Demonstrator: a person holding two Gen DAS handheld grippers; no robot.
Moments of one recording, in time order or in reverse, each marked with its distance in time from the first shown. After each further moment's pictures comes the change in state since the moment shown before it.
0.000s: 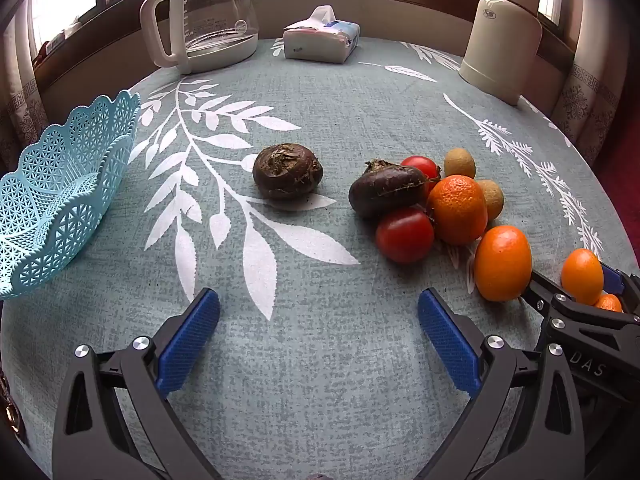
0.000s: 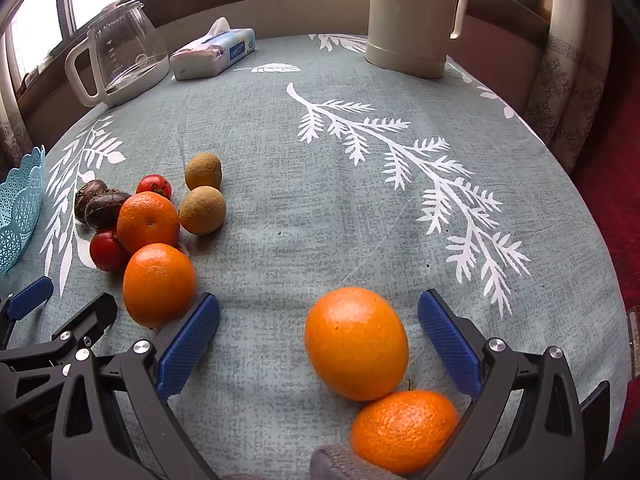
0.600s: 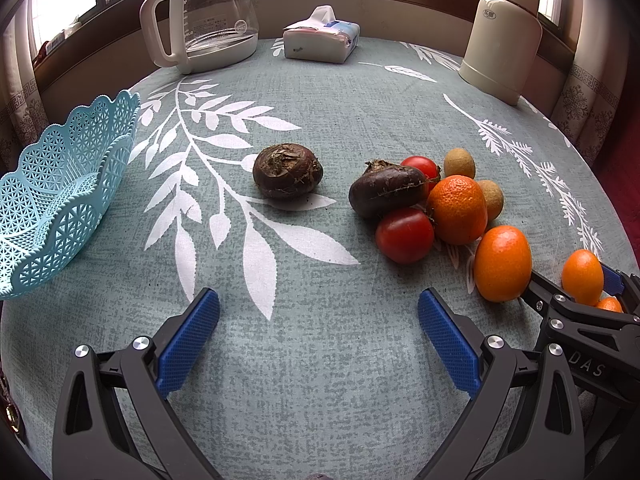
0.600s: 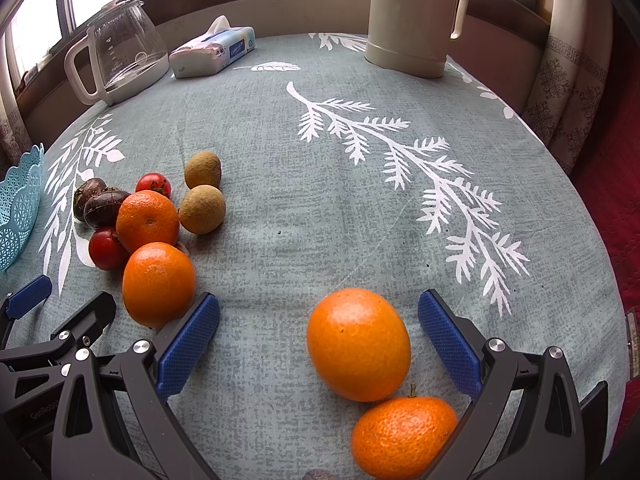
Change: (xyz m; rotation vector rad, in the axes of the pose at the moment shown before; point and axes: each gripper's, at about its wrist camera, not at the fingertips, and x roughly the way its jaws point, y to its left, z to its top) left arm 0.000 0.000 0.000 0.000 0.000 -0.001; right arm 0.001 -0.002 -0.001 -0.004 0.003 -0.007
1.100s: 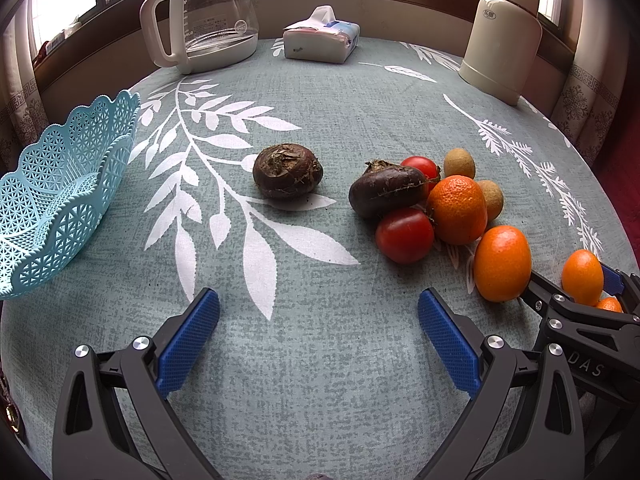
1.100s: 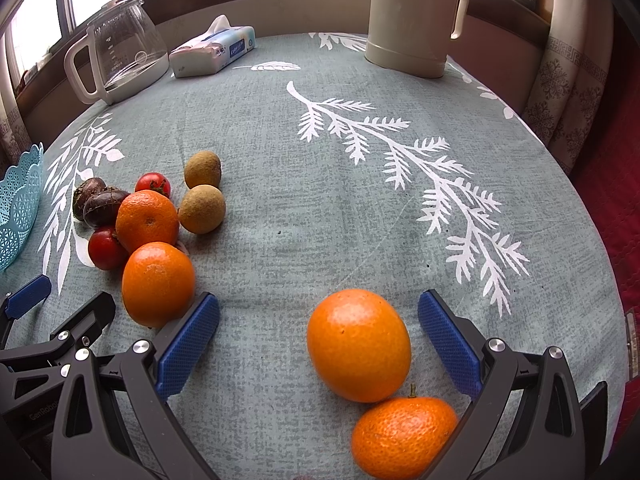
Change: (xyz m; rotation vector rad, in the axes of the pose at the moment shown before) left arm 0.000 0.000 0.000 0.000 0.001 0.001; right arm 0.001 0.001 0.002 0.000 0.001 -0.001
